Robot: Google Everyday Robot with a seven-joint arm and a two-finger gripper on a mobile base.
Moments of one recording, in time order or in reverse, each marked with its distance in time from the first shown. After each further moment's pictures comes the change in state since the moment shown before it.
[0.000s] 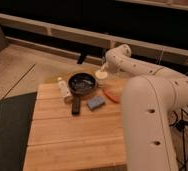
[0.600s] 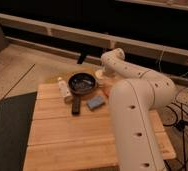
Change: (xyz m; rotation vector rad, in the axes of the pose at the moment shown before) arm -0.004 -0.015 0.030 0.100 0.021 -0.018
